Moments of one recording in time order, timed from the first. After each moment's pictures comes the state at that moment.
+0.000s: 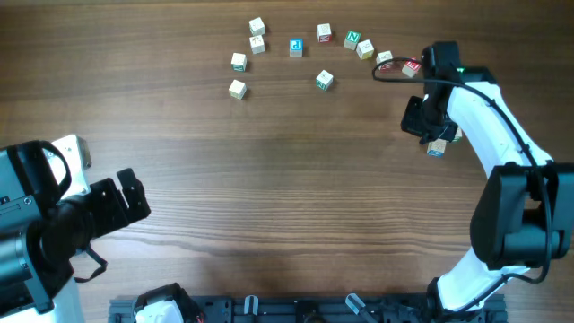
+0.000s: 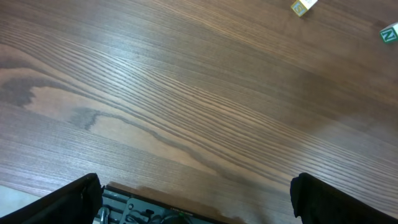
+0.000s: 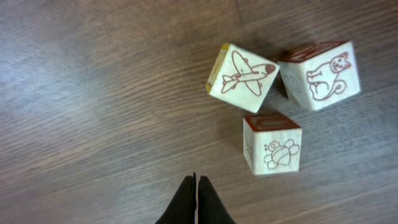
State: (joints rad) left arm 0.32 1.02 1.54 -1.62 0.06 -0.07; right arm 0.04 1.86 1.34 -0.92 0.10 0.39
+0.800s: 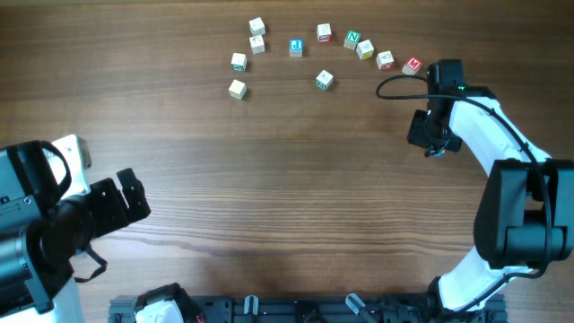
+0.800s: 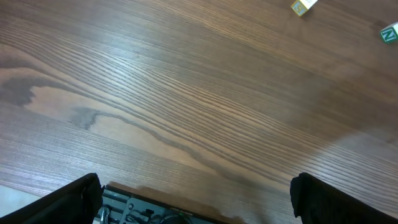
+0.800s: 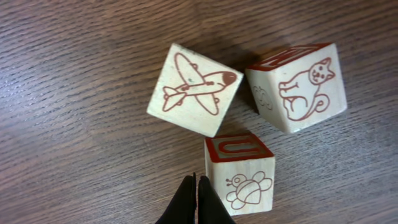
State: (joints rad) left arm 0.32 1.02 1.54 -1.62 0.06 -0.07; right arm -0.01 1.86 1.21 -0.78 0.16 0.32
